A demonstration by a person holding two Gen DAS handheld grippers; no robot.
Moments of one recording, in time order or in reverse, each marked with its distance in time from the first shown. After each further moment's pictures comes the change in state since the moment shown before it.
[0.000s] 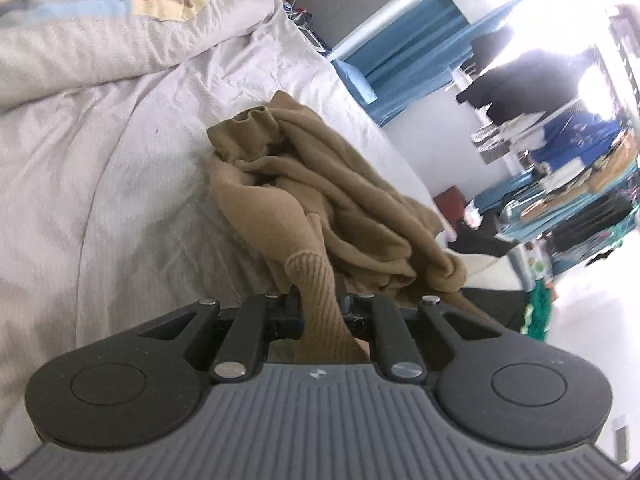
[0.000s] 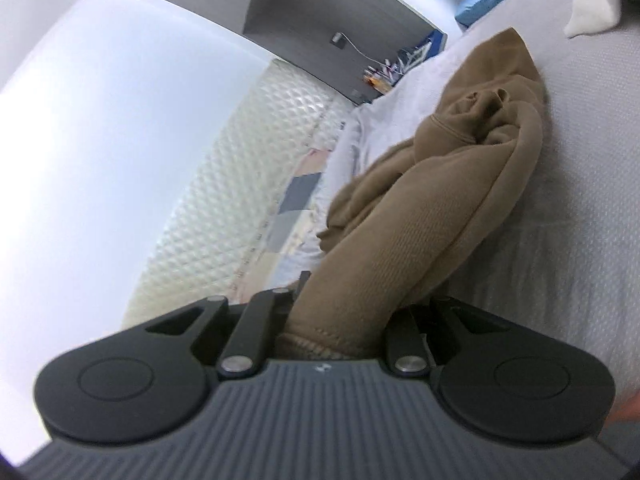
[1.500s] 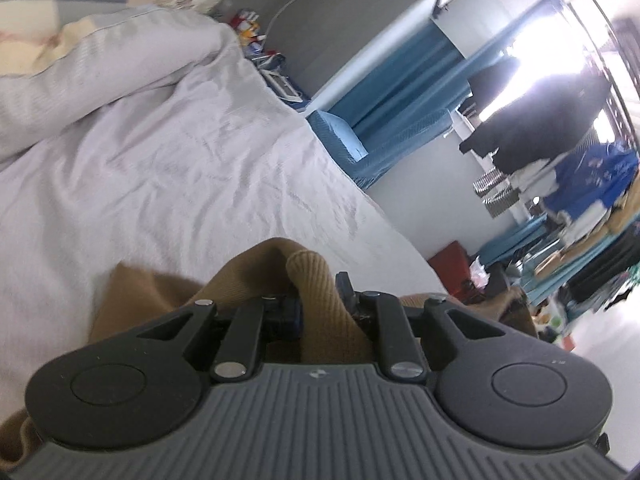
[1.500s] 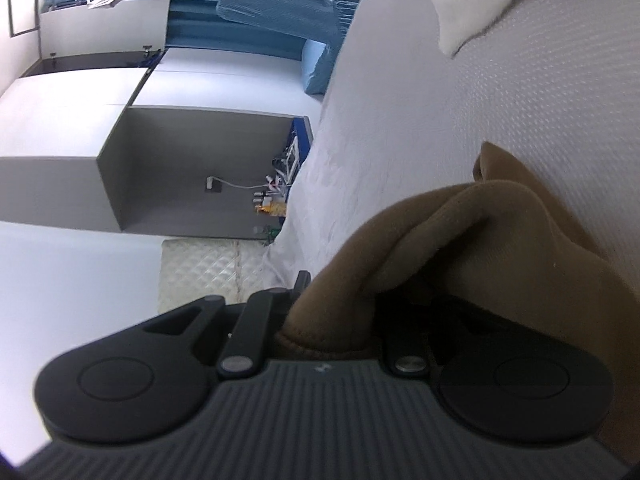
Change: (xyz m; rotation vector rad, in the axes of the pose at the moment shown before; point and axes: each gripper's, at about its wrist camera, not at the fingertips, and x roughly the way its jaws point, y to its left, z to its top) left arm 0.271 -0.047 0.156 0.067 -0.166 0.003; right arm 0.146 -0.140 0.158 0.572 -0.323 -0.194
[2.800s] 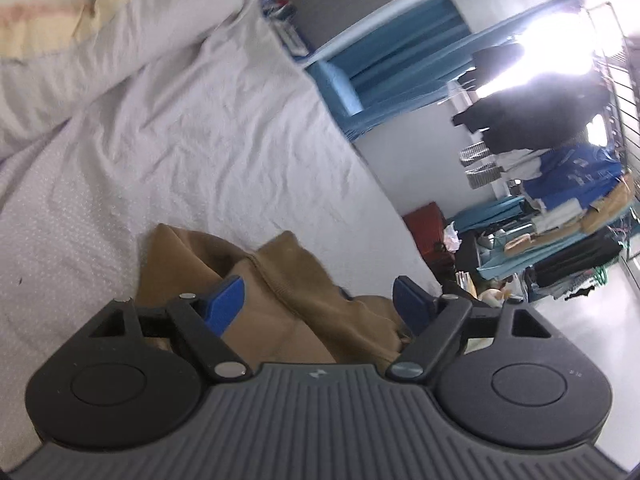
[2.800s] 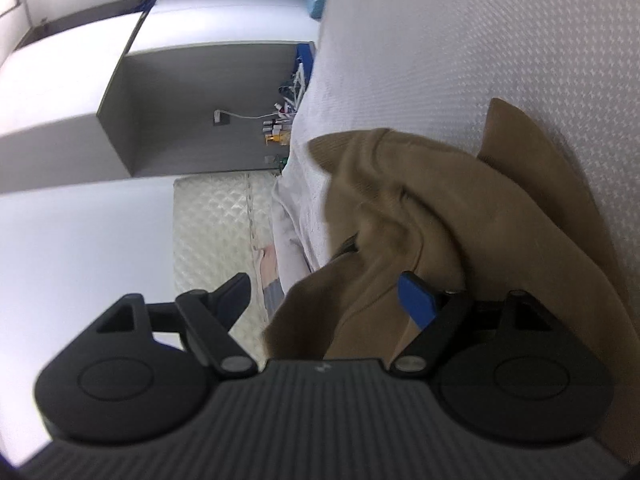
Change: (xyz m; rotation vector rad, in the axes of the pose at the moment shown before) left arm -0.078 0.035 0.037 -0.117 0.186 -0.090; right arm -0.018 -0.022 0.009 -0.002 0.258 0.068
